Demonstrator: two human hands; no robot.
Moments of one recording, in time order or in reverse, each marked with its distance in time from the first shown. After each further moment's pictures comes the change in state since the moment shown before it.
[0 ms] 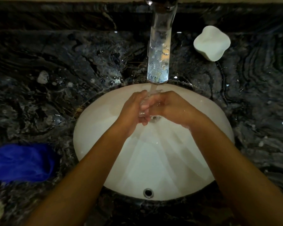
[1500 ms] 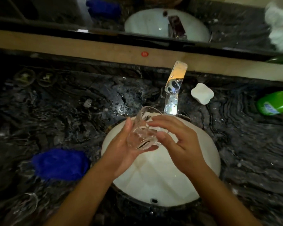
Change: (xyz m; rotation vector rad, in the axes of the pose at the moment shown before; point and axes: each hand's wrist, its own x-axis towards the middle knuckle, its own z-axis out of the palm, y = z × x) left_hand -0.181 0.089 -0.040 -0.334 -0.237 0.159; right_hand -0.116 -0.106 0.063 -0.170 0.411 -0.587
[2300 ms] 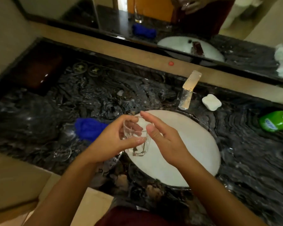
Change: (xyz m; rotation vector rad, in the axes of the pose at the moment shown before) left_hand -0.153 0.011 -0.020 0.695 0.202 0.302; right_hand -0.072 -0.079 0.040 0.116 -0.383 0.106
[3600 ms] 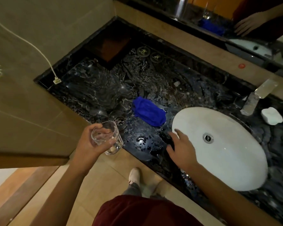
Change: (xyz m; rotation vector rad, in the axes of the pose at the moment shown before) left_hand -0.207 -0.118 -0.135 -0.185 0.759 -0.183; right_hand 0.005 0.110 0.150 -0.931 -0.099 -0.012
